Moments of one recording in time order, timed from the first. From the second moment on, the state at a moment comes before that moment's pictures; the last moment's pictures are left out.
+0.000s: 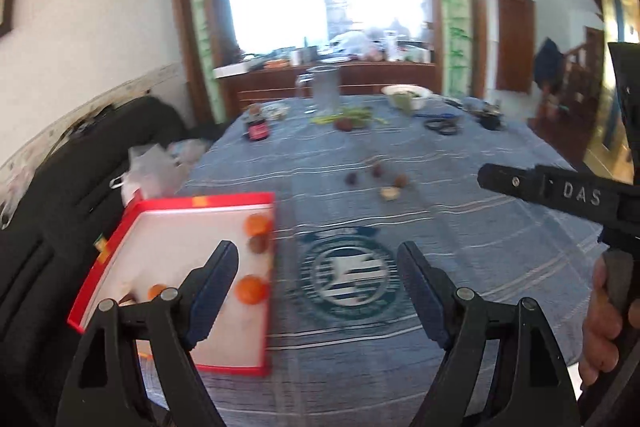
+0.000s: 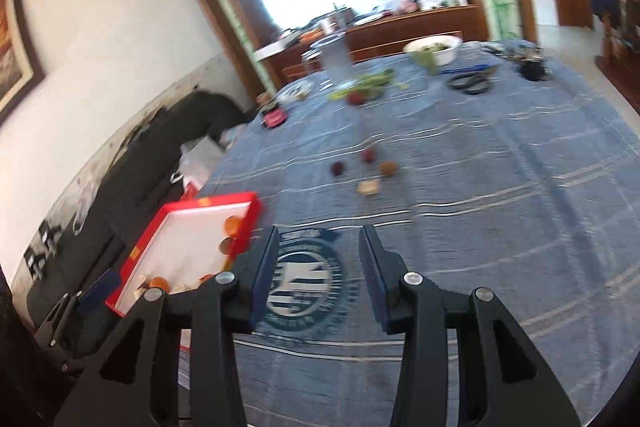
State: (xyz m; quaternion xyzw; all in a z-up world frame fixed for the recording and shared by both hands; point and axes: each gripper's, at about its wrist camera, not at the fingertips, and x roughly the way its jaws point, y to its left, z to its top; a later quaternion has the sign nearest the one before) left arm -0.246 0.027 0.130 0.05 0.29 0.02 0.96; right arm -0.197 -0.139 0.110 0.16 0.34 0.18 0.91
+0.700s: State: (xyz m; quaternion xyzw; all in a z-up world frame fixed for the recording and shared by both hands) left arm -0.197 0.054 0.104 0.07 0.32 0.08 0.94; right arm -0.141 -0.234 0.069 0.20 0.37 0.14 0.90
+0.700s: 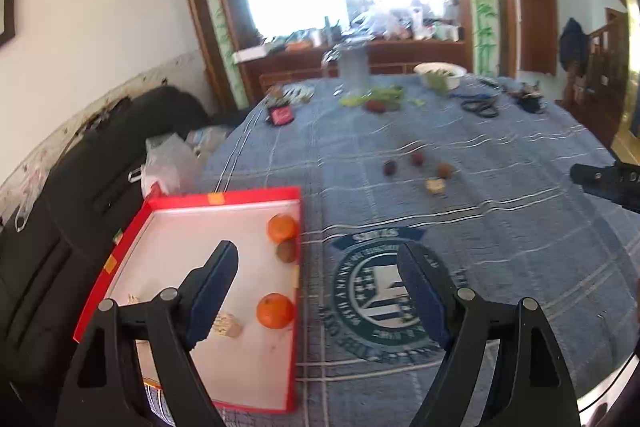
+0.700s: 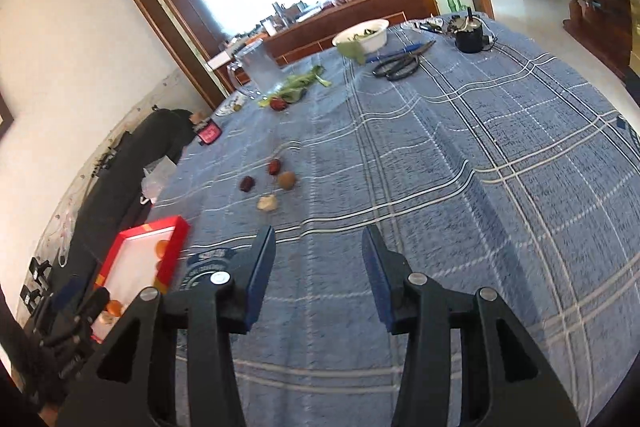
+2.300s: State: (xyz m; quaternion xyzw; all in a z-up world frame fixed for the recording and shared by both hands) left arm -0.055 -0.002 0.053 0.02 0.39 0.00 0.92; right arm 0.033 -0.196 0.020 0.24 0.41 0.11 0.87
